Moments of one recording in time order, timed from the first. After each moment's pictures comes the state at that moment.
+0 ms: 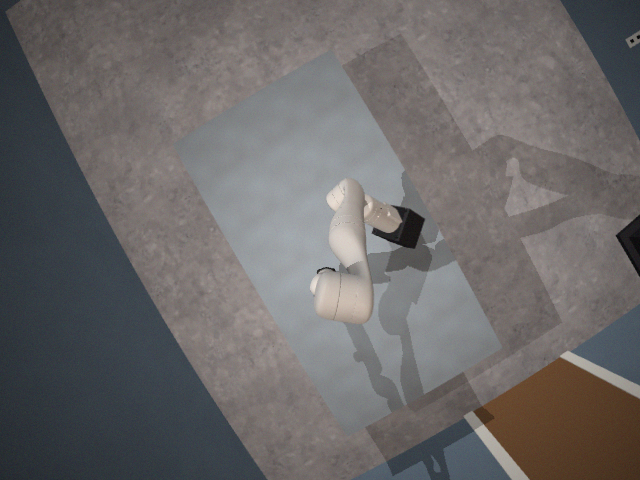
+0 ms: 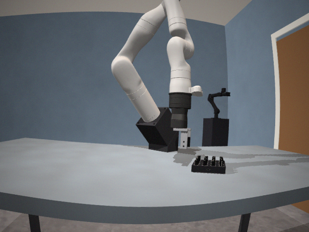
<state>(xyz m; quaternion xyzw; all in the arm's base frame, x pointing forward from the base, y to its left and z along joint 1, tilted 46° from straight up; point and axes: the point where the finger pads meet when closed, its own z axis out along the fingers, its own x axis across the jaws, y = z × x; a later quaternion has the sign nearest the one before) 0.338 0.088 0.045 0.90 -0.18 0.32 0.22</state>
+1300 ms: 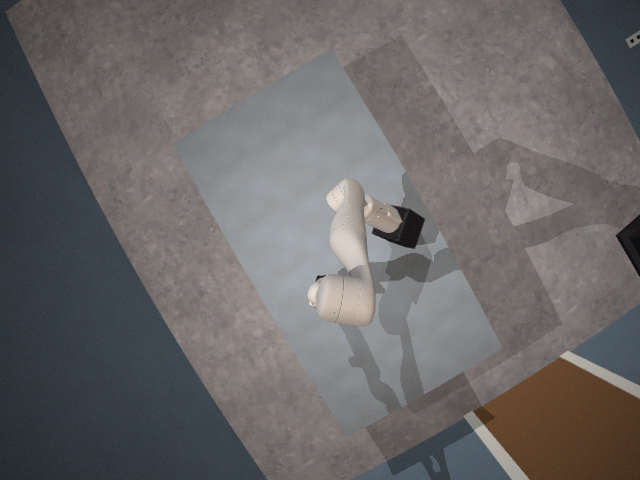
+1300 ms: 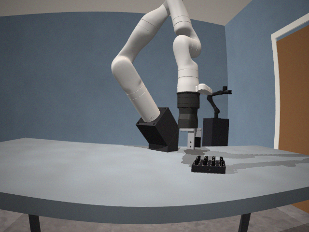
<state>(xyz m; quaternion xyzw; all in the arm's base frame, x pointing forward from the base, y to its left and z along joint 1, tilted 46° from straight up) 0.363 0.114 0.047 0.88 -0.30 0.34 0.16</state>
